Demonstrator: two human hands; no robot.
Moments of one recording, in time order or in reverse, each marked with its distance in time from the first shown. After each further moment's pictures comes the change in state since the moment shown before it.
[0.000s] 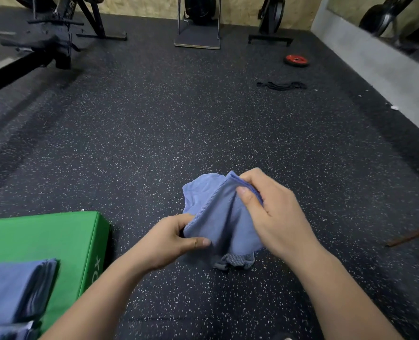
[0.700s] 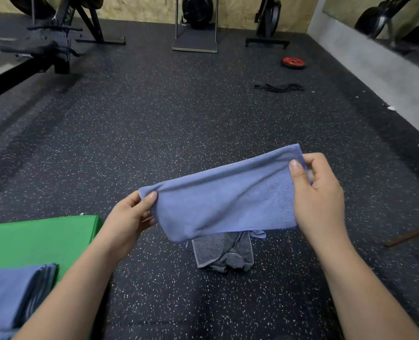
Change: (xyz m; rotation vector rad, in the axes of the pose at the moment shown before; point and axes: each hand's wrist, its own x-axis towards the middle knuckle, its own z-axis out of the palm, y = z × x) left_hand 0.011 -0.021 -0.053 -0.659 0.432 -0.096; right_hand 0.007 0.033 -0.036 0.058 0.476 0.314
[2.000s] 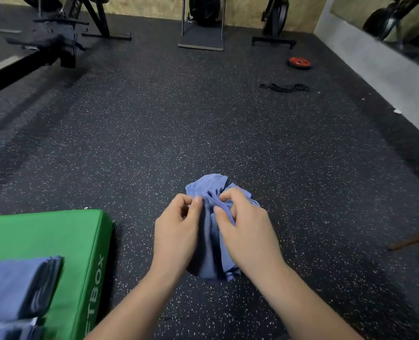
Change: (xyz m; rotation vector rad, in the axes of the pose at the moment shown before) left_hand -0.066 0.005 0.094 0.470 0.298 0.207; right_hand -0.074 -0.026 0.086 -0.165 -0.435 -0.078
